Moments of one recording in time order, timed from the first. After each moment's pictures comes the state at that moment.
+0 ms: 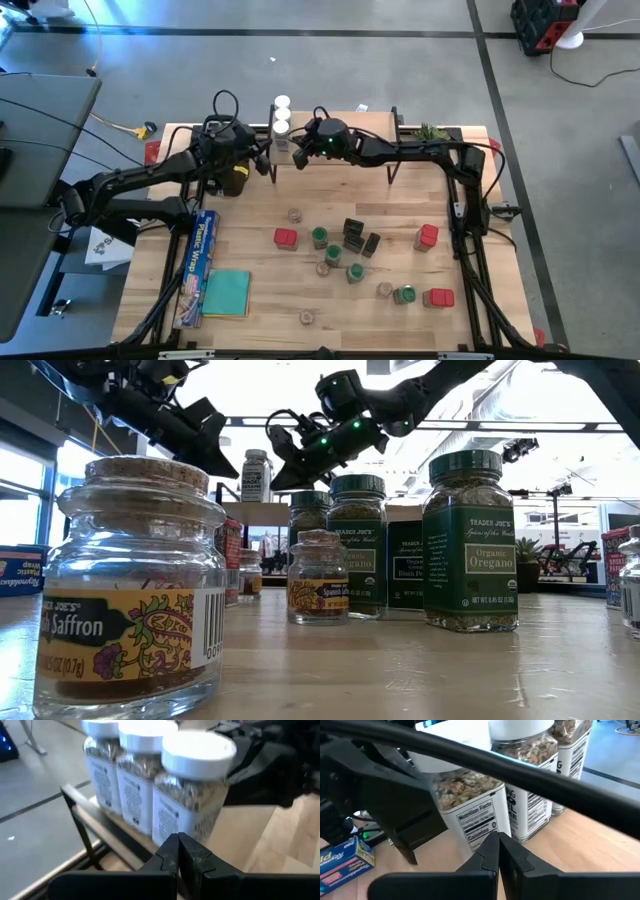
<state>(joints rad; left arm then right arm) 0.56 1.01 0.60 0.04 -0.13 -0.09 -0.33 2.01 1.48 0.18 0.14 0.26</state>
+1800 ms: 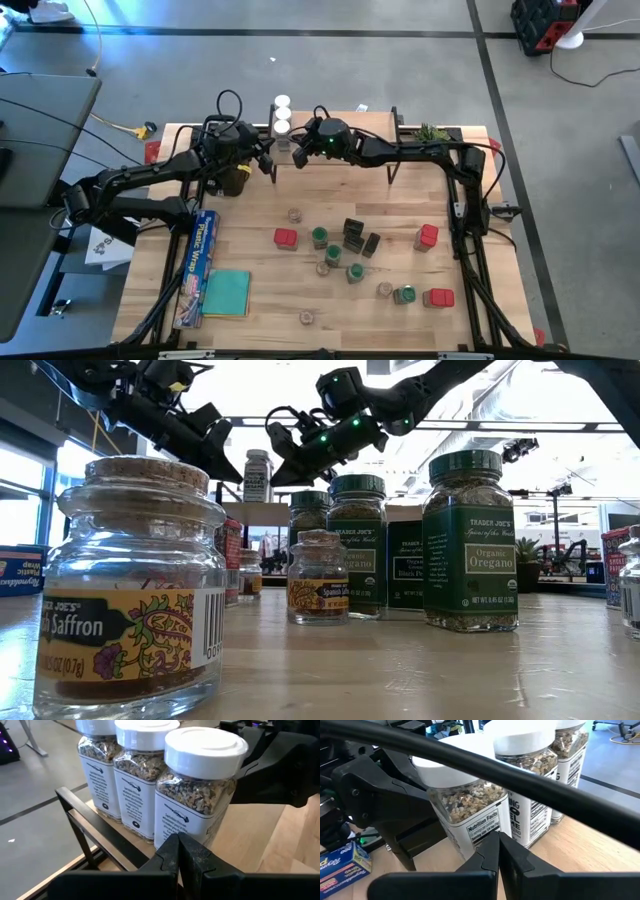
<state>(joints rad) 0.56 1.06 0.60 0.09 -0.14 -0.08 -0.32 2.01 1.48 0.21 0.16 0.24</state>
